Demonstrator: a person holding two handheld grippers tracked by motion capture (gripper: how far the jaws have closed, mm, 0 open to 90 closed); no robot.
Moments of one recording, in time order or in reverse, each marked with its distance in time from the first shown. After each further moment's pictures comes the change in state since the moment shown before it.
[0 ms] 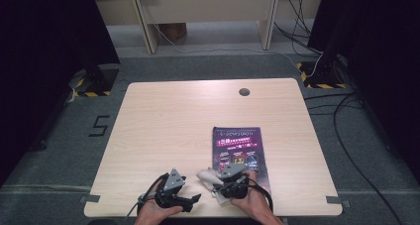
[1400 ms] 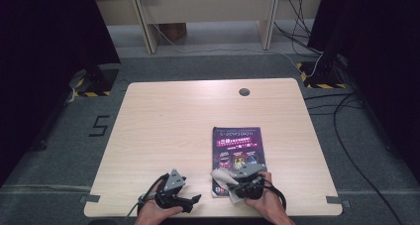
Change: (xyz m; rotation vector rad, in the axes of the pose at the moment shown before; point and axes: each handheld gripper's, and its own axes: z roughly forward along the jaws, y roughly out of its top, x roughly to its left) left arm -0.001 -0.001 0.001 0.001 -0.006 0.002; right arm -0.019 -0.026 -0.027 -0.004 -0.045 0.045
